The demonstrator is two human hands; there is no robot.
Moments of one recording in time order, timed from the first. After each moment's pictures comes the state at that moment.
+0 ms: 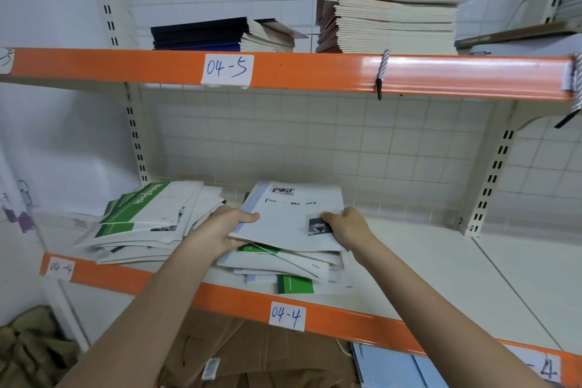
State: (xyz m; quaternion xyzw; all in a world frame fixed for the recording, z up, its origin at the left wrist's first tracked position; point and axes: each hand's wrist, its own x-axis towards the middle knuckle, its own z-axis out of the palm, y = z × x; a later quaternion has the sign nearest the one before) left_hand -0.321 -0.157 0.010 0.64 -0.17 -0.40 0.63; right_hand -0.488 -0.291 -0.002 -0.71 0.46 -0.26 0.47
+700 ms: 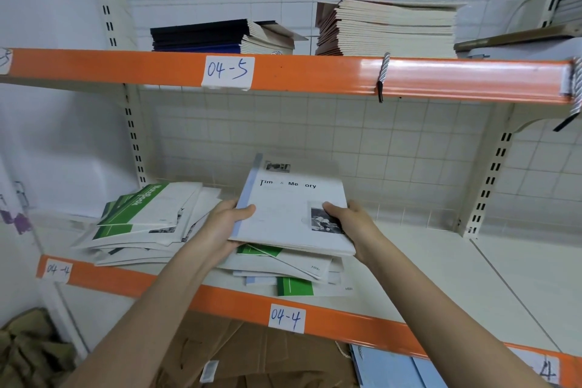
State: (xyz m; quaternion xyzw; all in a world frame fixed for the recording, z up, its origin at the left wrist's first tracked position) left_hand -0.330 -0.146 0.012 0.56 -0.27 -0.37 0.69; right_hand -0.494 -0.292 0.007 -0.58 0.36 -0.31 0.66
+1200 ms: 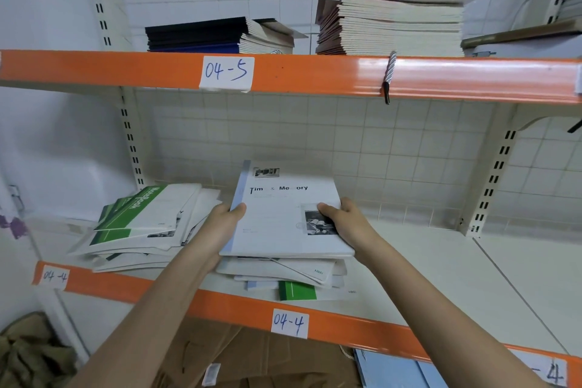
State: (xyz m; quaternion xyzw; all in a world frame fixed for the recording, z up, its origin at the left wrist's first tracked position) left_hand -0.312 -0.155 0.004 0.71 -0.29 -0.26 0.59; right_hand -0.483 -0.293 0.003 -0.67 0.36 -0.30 0.58
